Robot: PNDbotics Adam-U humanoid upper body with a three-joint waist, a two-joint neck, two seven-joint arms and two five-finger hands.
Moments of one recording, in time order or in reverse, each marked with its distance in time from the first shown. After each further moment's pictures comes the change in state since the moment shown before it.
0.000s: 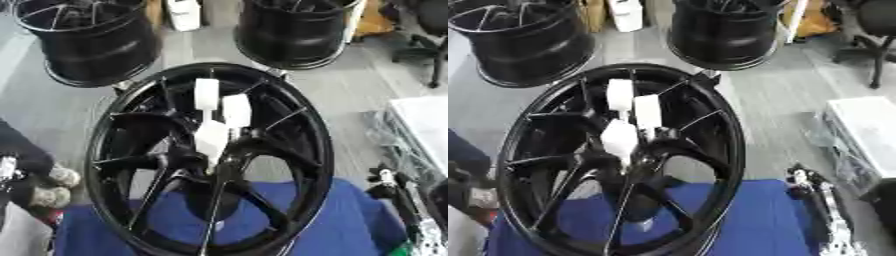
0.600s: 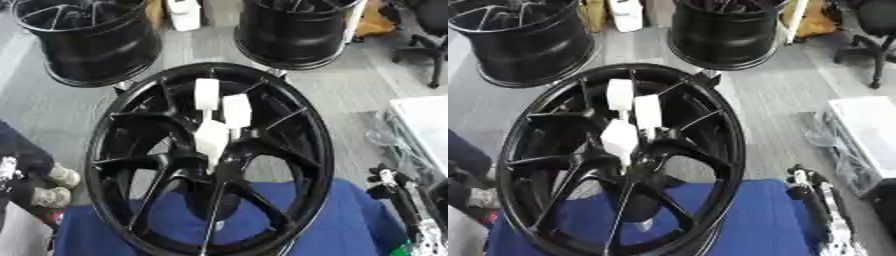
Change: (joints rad) left arm -0.001 0.001 0.000 -0.003 0.000 0.000 0.000; right arm 0.000 0.000 0.000 0.000 0.000 0.000 0.000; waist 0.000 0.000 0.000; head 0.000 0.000
